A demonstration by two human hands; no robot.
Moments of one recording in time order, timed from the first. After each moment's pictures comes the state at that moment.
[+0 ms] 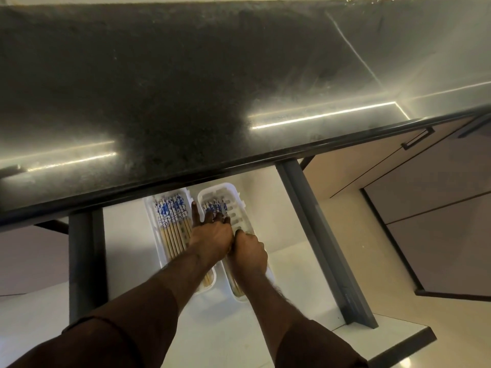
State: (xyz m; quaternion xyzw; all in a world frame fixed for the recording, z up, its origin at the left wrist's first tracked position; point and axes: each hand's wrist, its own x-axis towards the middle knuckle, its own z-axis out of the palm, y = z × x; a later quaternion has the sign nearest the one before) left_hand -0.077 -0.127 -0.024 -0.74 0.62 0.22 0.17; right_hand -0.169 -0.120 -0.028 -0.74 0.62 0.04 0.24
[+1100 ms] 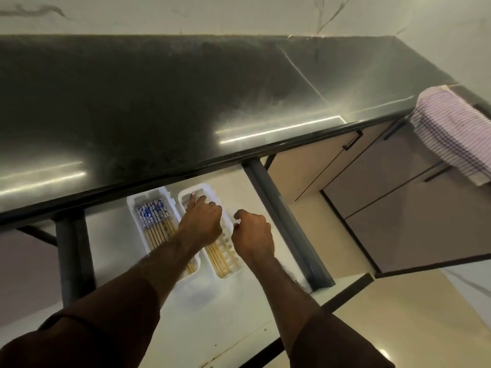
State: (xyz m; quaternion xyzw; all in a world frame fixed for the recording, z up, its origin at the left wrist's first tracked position) left_hand -0.083 -0.116 0.031 -0.68 0.72 0.13 0.04; right_hand -0.212 -0.105 0.062 -0.73 0.65 -0.08 0.19
